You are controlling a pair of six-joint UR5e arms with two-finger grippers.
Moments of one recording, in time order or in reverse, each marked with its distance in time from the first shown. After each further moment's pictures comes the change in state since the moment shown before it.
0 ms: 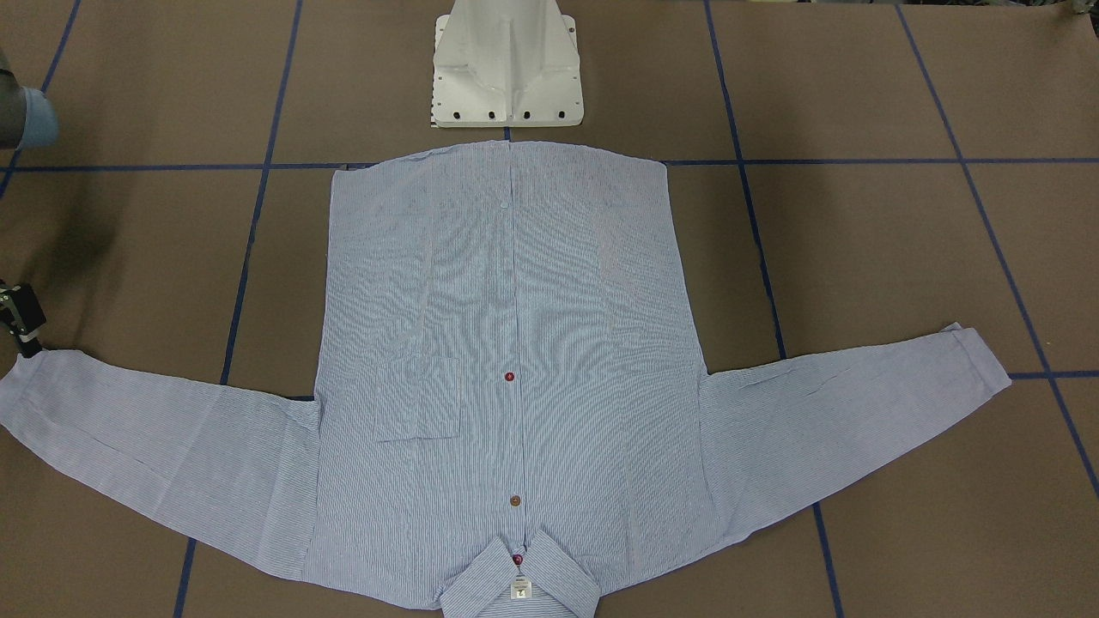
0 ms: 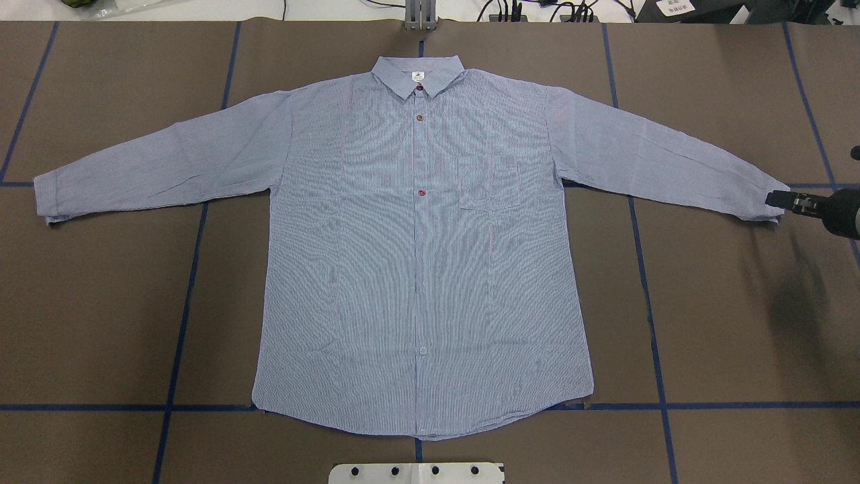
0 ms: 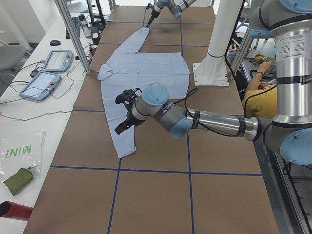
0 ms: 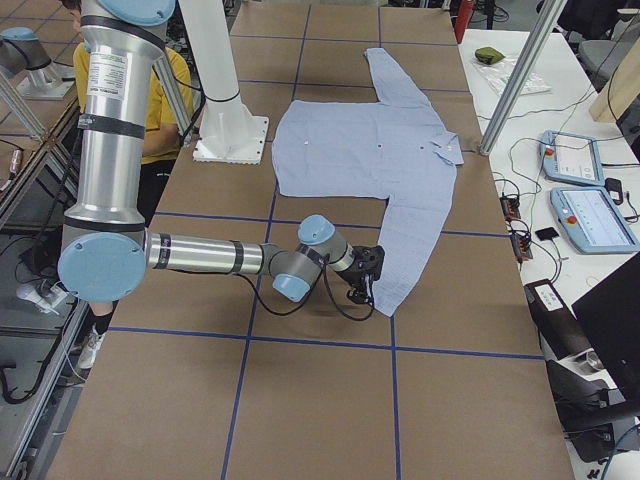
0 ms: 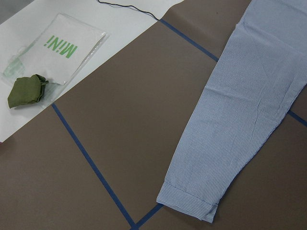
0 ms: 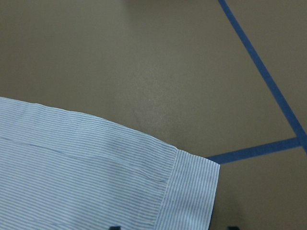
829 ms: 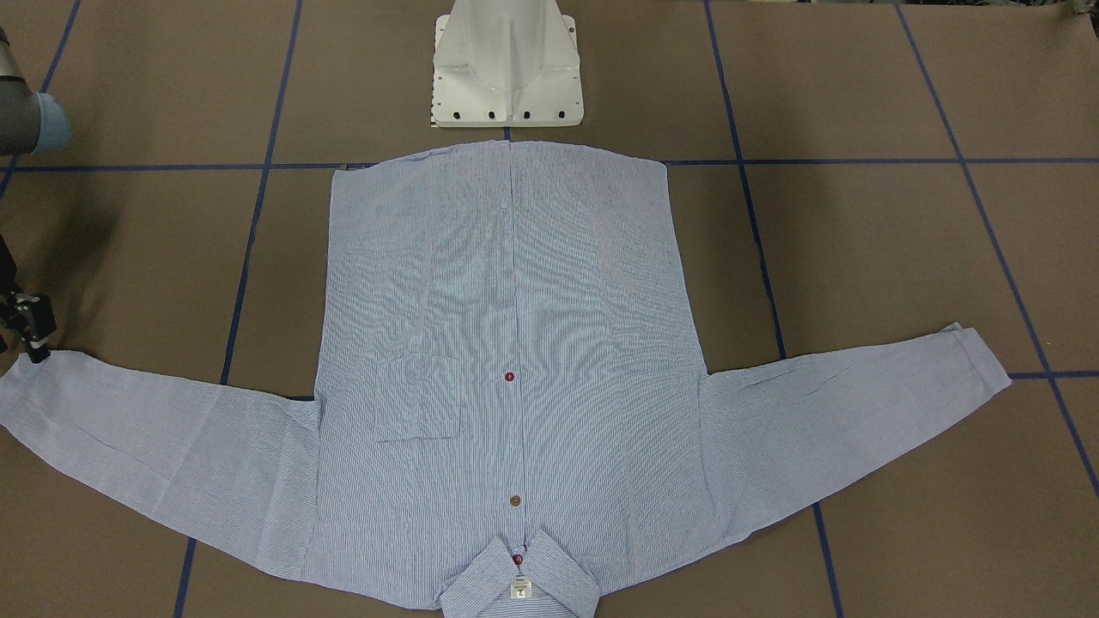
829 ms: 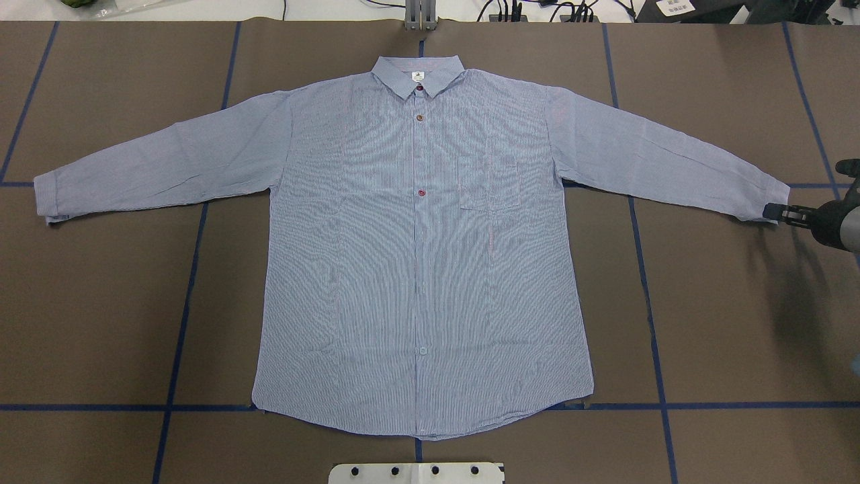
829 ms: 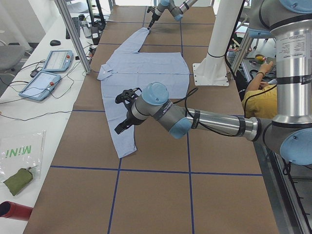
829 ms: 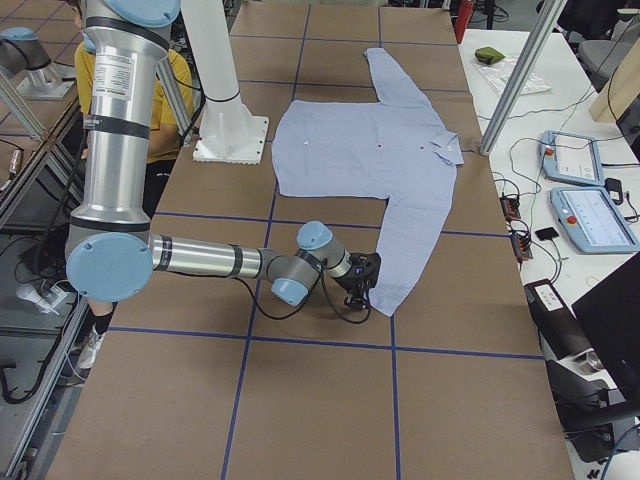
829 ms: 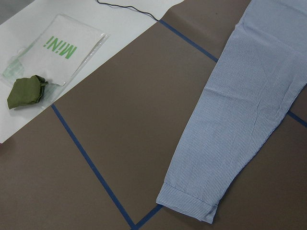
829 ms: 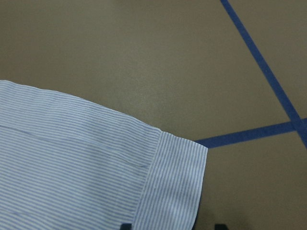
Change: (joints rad) left arm -0.001 0.000 -0.002 0.000 0.000 0.000; right arm -0.048 0.009 -0.046 0.001 -0.051 0.000
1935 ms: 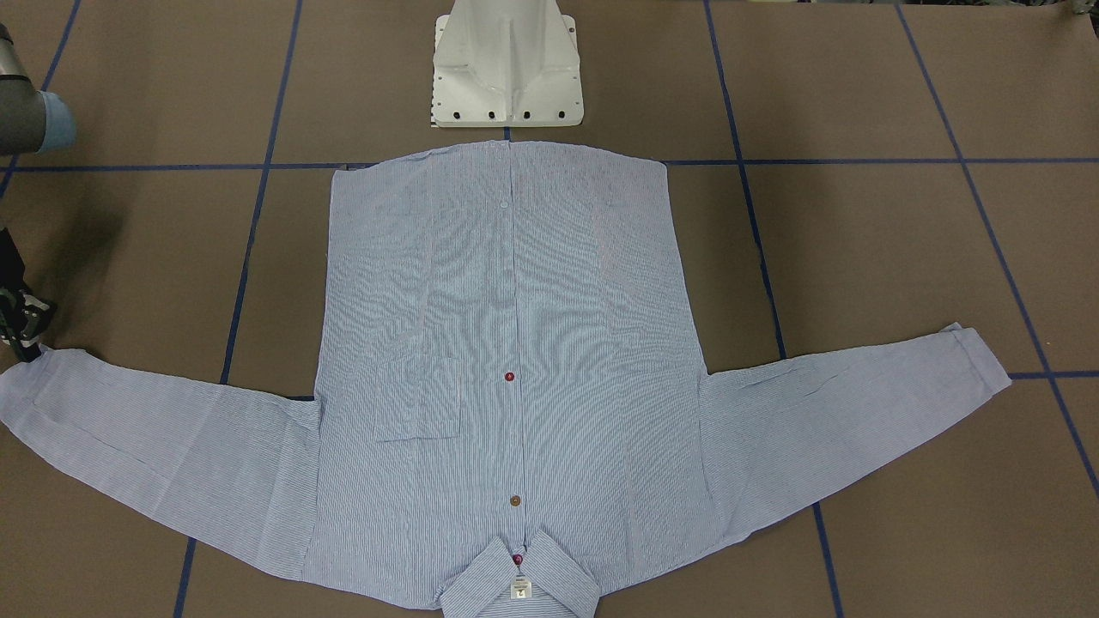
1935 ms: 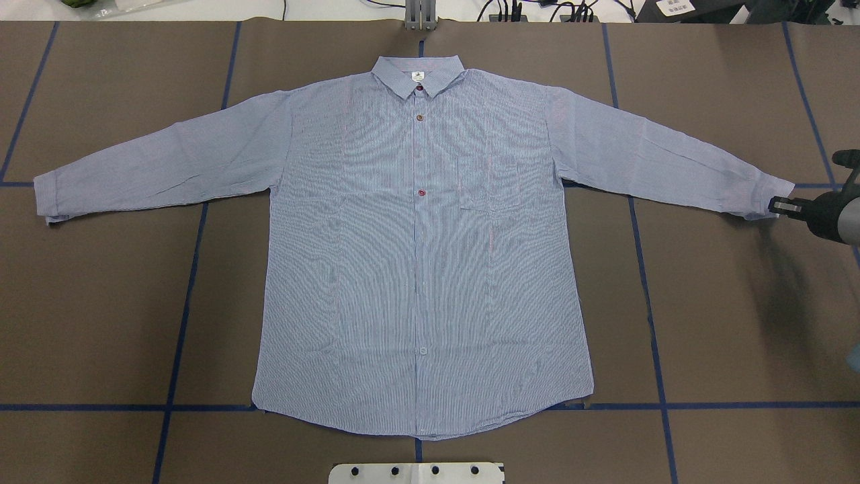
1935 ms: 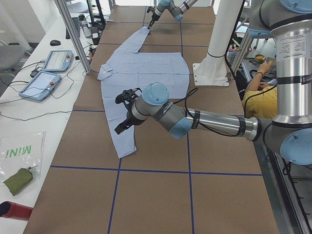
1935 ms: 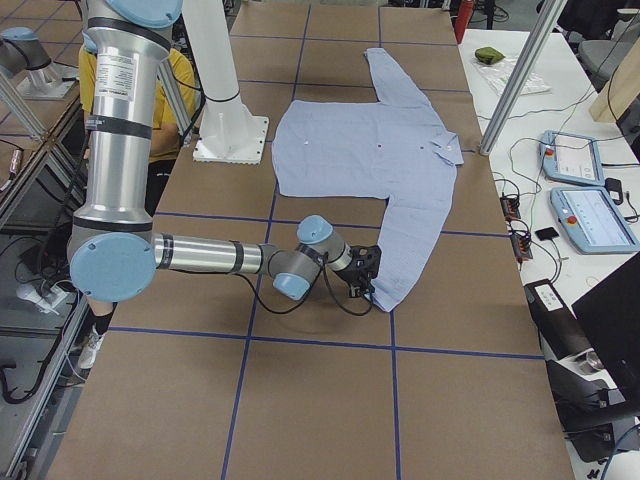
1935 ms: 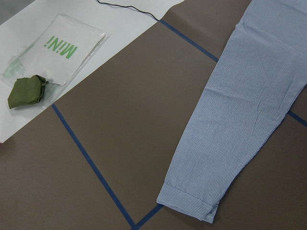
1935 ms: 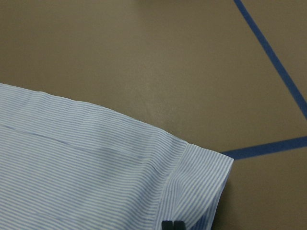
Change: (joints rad) left arm -0.001 0.001 0.000 0.000 0.000 0.001; right arm 0.024 0.004 0.065 -0.006 0.015 -0.012
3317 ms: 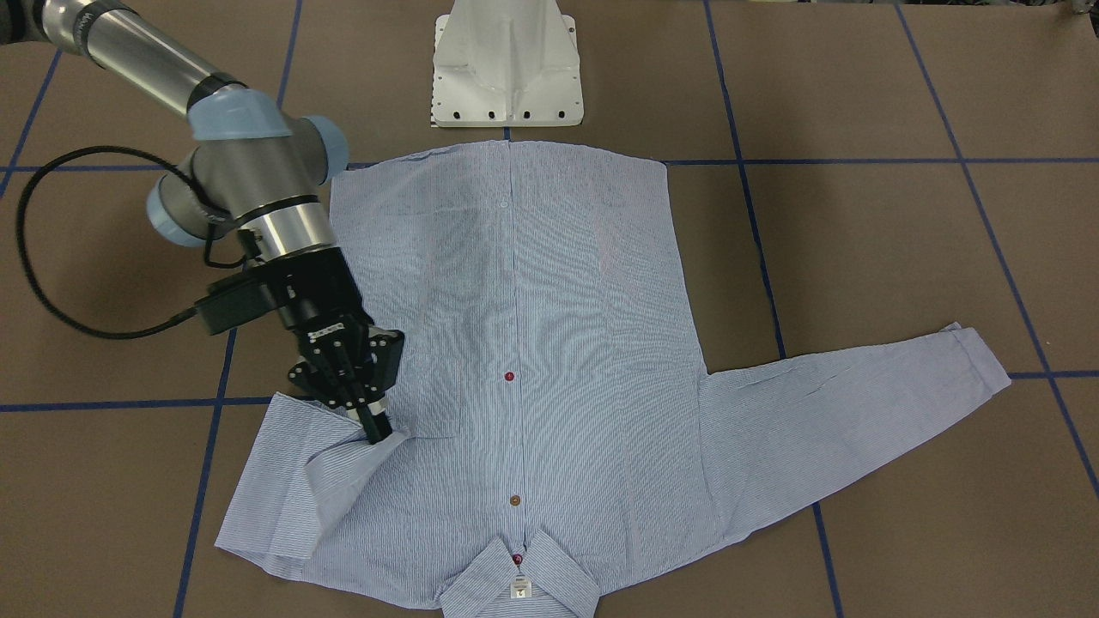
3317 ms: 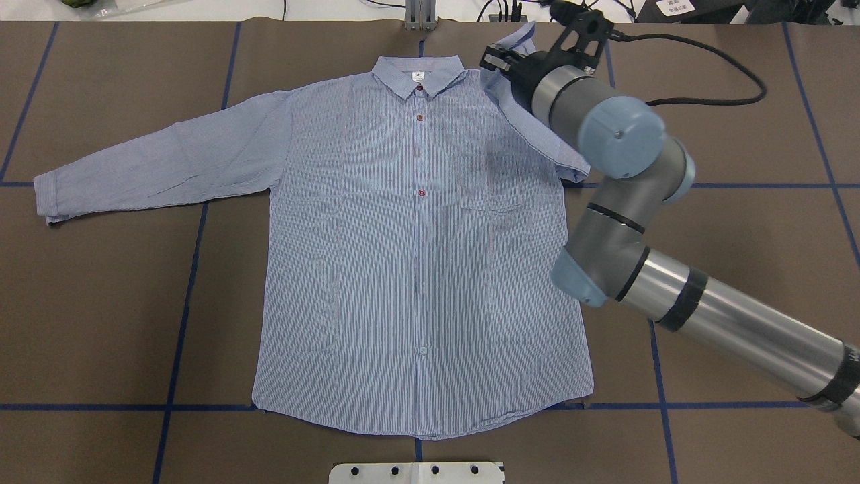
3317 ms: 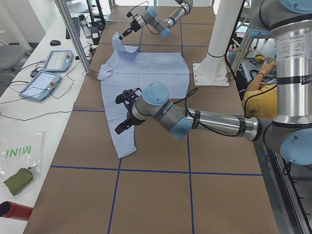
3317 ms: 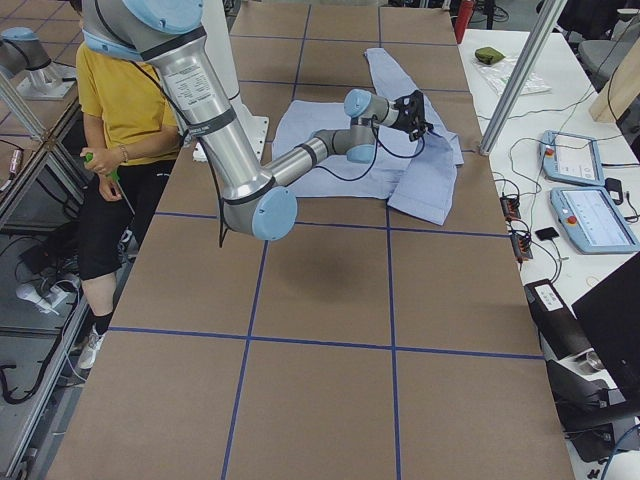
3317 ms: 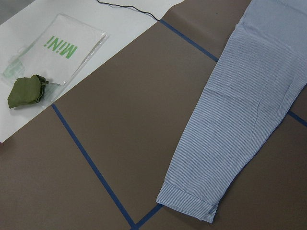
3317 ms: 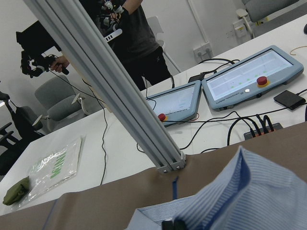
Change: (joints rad) left arm 0.000 0.000 0.000 0.000 0.000 -0.001; right arm -0.257 0.788 -0.073 -0.176 -0.433 0.196
